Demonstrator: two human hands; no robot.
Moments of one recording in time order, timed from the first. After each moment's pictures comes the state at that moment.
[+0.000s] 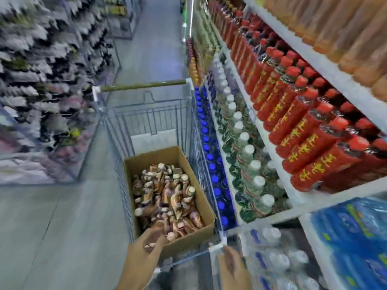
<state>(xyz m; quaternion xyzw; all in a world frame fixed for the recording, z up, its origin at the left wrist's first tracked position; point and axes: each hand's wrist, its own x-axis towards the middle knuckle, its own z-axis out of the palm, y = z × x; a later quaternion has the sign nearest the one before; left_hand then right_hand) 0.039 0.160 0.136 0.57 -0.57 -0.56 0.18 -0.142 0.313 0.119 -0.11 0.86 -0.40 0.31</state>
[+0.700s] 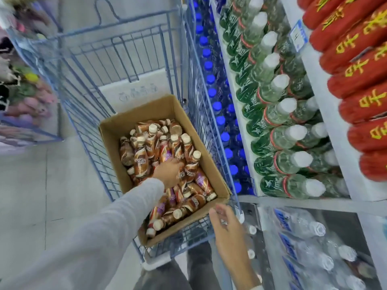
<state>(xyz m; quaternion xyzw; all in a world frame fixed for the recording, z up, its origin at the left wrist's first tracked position) -0.109 -0.051 -0.063 0.27 -0.89 -0.25 -0.28 -0.166 0.190 0.093 -0.06 0.84 -0.32 0.45</state>
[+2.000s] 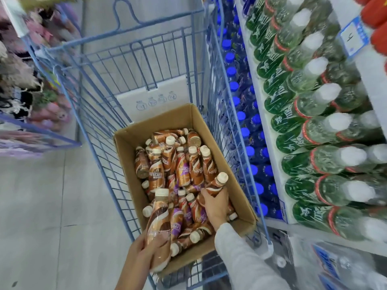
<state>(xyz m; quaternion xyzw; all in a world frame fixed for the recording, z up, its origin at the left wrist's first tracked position) 0.031 0.025 0.042 0.65 -0.33 -0.68 0.03 -0.180 0.058 -0.091 0.02 0.84 -0.38 0.39</state>
